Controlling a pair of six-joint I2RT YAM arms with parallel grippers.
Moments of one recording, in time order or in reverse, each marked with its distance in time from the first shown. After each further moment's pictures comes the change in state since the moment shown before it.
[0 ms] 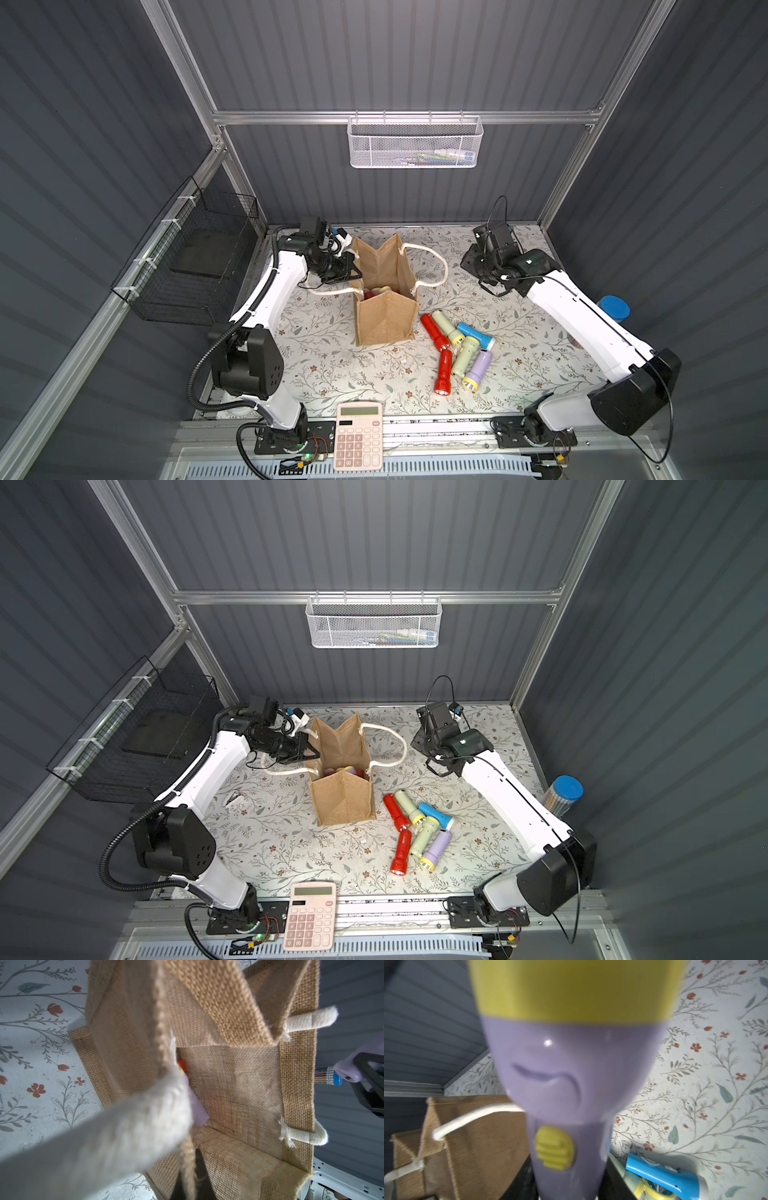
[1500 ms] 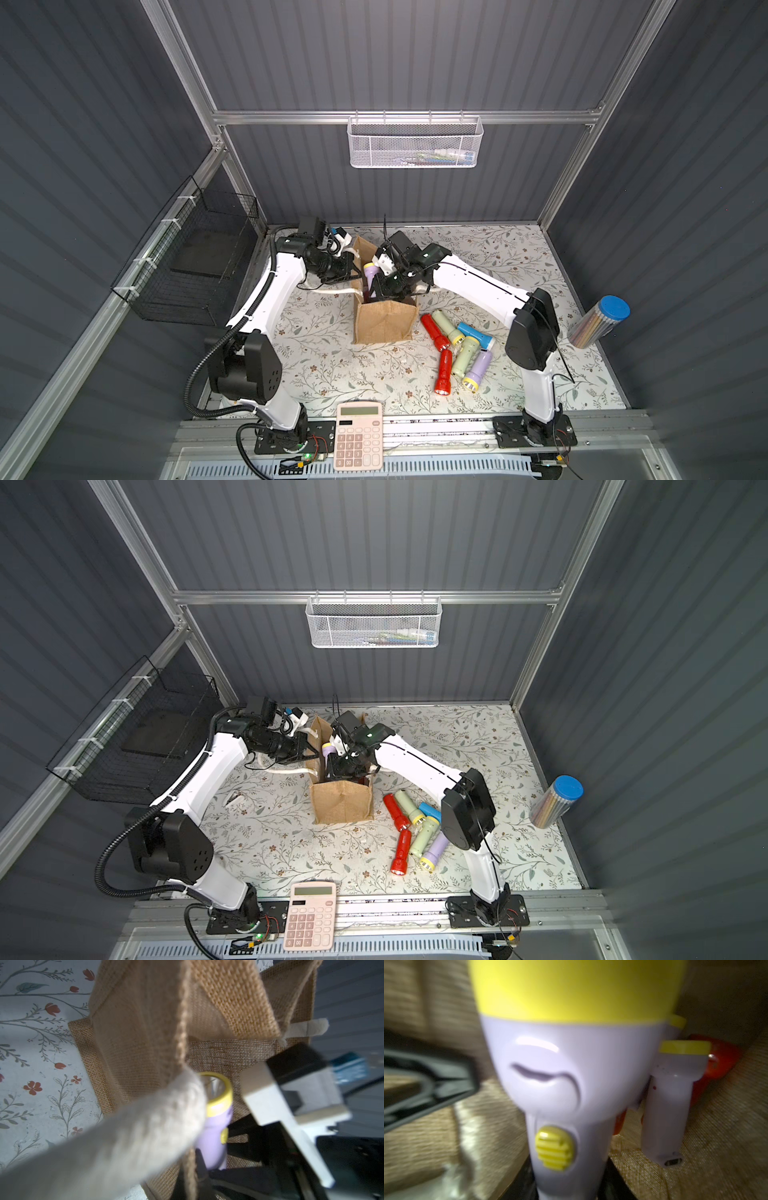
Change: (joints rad) left arm 0.000 -0.031 -0.013 0.007 0.007 -0.020; right arm 0.308 0.626 0.430 -0.065 -0.618 -0.352
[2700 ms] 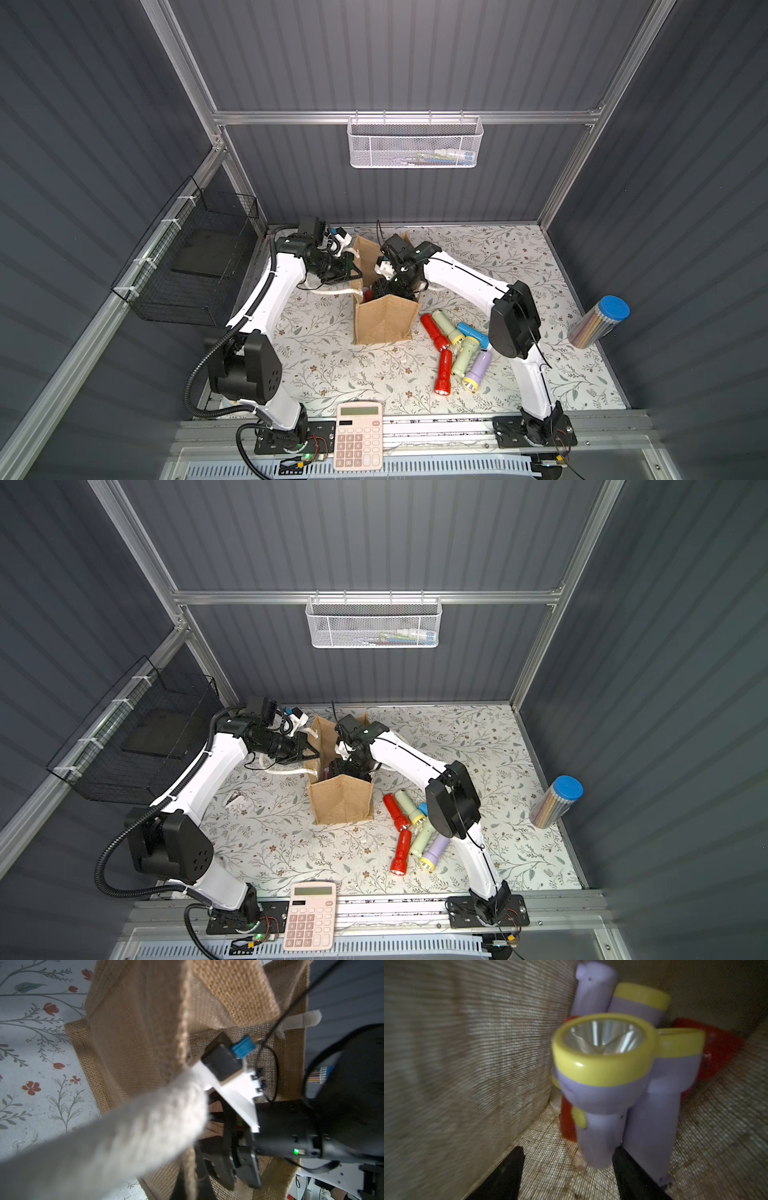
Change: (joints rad) left arm 0.000 0.000 -0.001 0.000 0.004 0.000; right arm -0.050 0.102 0.097 -0.124 -0.043 -0.106
